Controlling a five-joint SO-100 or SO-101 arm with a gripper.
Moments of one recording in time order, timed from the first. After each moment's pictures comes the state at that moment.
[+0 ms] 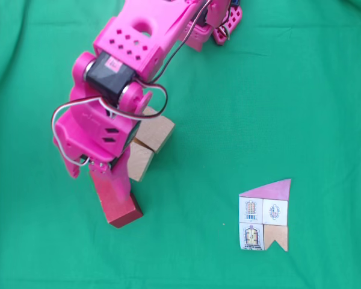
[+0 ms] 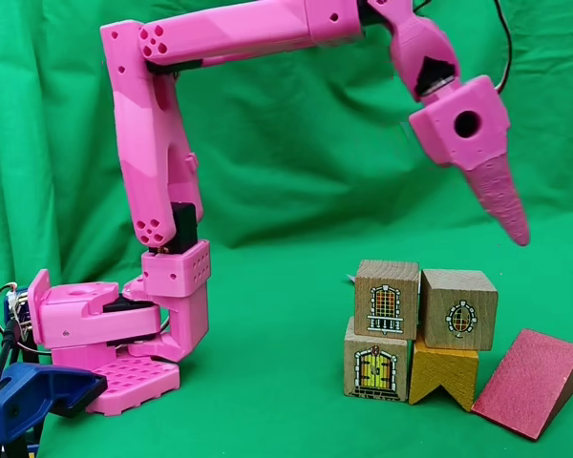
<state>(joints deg) 30.7 87.0 86.5 52.9 -90.0</state>
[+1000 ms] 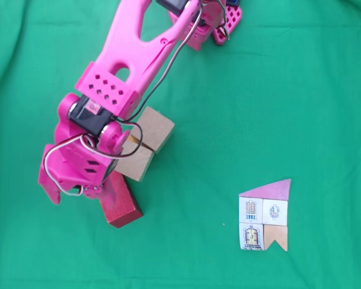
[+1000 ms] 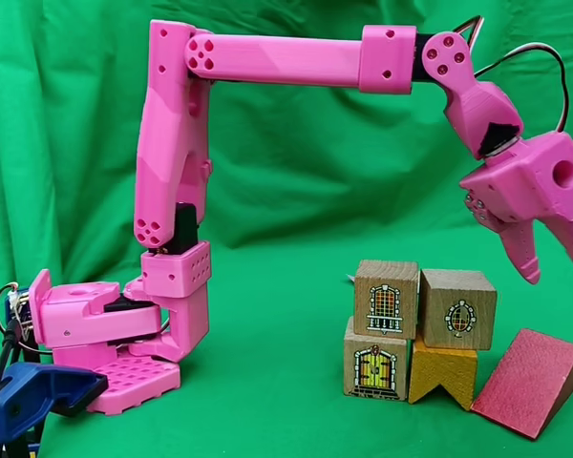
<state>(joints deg) 31.6 70.8 79.5 42.4 -116.9</state>
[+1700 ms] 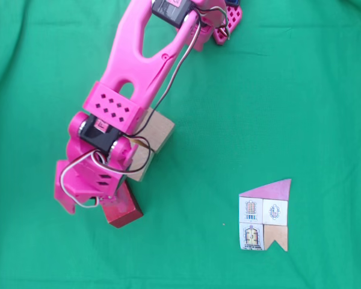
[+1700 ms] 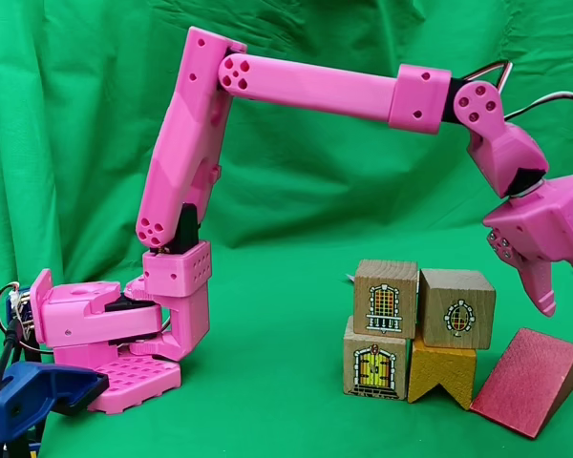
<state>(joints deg) 28.4 65.9 79.0 41.0 -122.2</state>
